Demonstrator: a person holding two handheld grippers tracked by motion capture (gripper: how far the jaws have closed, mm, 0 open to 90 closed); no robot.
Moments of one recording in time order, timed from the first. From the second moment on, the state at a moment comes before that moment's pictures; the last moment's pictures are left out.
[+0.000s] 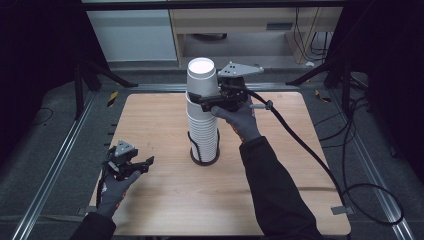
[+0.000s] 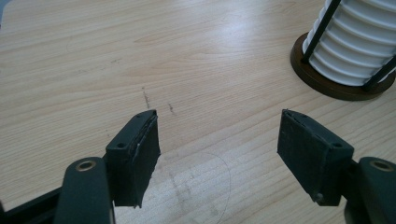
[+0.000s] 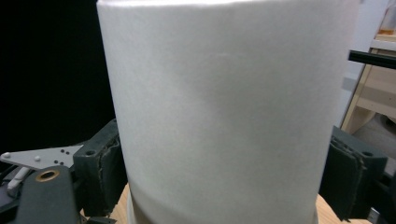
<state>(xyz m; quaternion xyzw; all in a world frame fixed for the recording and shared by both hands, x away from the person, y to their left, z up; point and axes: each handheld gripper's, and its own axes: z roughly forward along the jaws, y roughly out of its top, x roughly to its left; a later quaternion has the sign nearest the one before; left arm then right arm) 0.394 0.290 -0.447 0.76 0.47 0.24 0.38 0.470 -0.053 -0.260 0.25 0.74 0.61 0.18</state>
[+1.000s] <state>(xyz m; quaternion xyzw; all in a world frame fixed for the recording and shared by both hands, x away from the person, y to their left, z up) 0.393 0.289 -0.446 0.77 0.47 0.23 0.38 0.437 -0.126 -0.208 0.23 0.73 0.60 0.23</state>
